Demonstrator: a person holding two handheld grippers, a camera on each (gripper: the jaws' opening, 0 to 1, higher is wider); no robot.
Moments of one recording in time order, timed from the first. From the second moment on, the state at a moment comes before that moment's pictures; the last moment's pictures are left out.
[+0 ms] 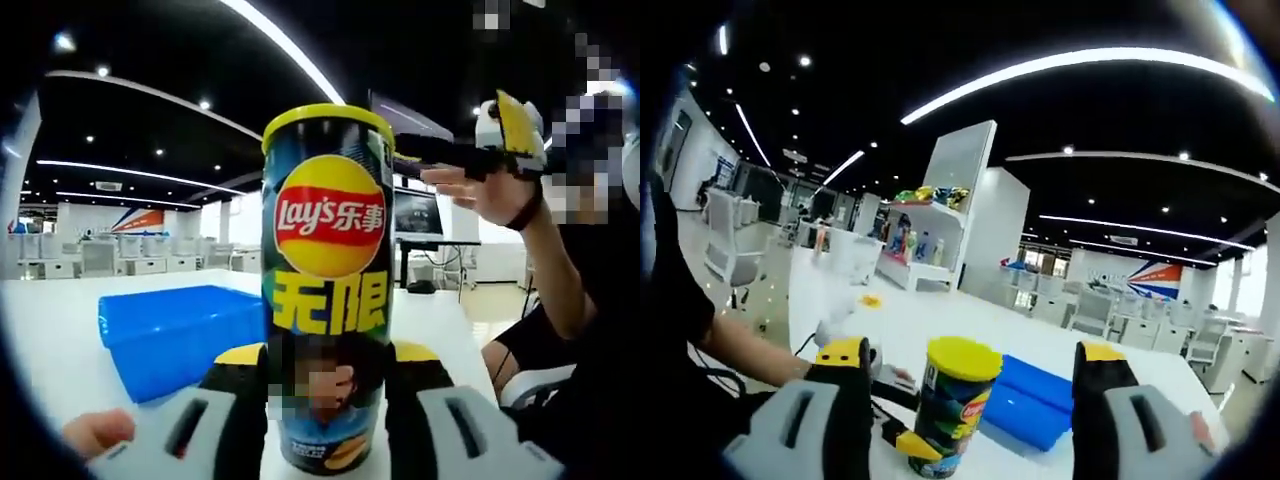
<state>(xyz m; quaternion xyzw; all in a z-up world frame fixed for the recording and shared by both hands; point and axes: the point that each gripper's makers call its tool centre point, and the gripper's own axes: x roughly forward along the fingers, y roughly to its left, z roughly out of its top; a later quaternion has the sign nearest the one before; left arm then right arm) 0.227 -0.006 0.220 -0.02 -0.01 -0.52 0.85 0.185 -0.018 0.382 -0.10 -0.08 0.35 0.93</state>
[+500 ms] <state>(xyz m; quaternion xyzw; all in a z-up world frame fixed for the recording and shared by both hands) 0.224 -0.006 0.221 -0.02 -0.01 -0.52 0.85 0.233 0.022 0.341 -0.10 -0.01 0.36 0.93</state>
